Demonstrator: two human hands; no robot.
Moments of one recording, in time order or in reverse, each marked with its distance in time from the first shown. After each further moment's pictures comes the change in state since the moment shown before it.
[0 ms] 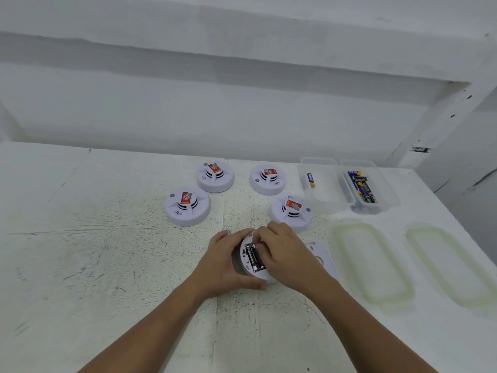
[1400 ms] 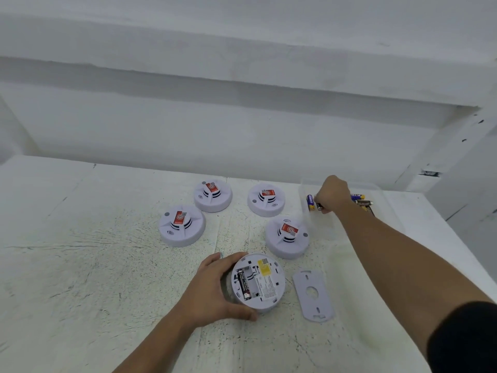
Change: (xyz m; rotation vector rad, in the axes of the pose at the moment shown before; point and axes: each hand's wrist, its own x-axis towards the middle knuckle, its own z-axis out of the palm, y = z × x) left_hand 0.001 0.010 0.002 0.002 0.021 -0.189; right_hand 0.127 0.168 -0.069 0.149 0.060 0.883
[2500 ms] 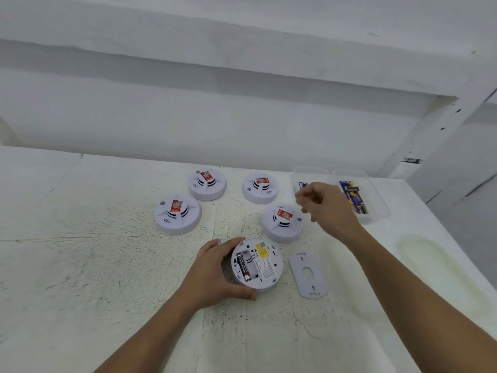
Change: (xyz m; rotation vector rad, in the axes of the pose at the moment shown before) left_hand 0.002 -0.002 -0.002 0.021 -0.033 0.042; right_hand -0.120 0.014 -0.011 0.342 -0.013 -0.398
